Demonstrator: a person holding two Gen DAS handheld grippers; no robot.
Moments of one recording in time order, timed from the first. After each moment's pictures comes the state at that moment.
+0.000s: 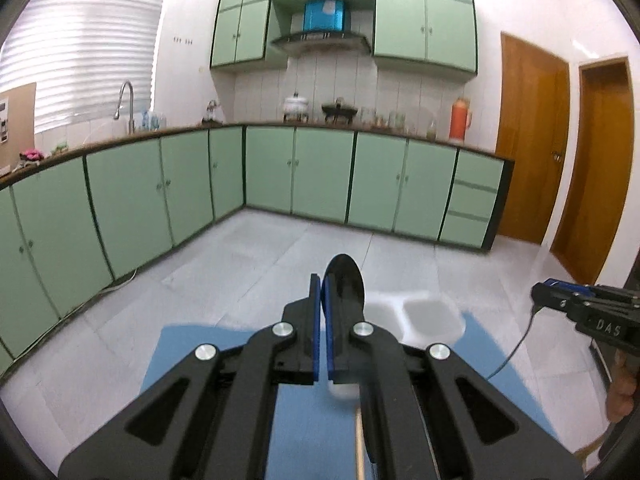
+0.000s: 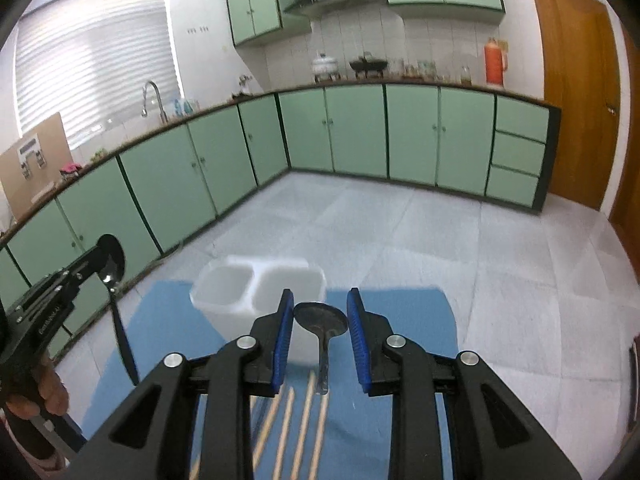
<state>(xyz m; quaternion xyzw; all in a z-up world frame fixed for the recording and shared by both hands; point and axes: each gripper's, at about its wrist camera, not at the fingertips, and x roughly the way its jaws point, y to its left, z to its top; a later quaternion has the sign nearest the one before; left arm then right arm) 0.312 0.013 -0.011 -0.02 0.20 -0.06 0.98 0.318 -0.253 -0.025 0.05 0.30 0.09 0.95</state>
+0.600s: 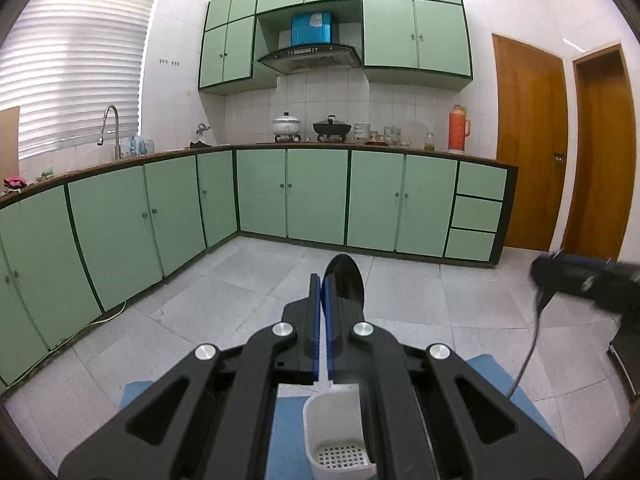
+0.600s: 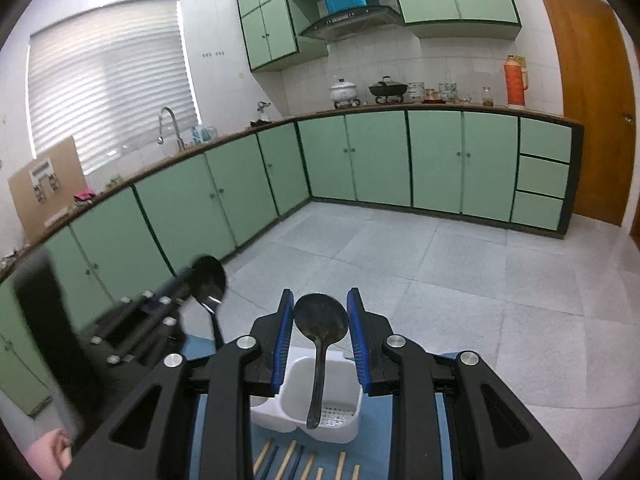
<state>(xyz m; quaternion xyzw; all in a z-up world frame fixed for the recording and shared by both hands) 0.407 -0.041 -0.027 0.00 0.16 -0.06 0.98 0.382 -0.240 -0.002 0.07 0.25 0.12 0.96</state>
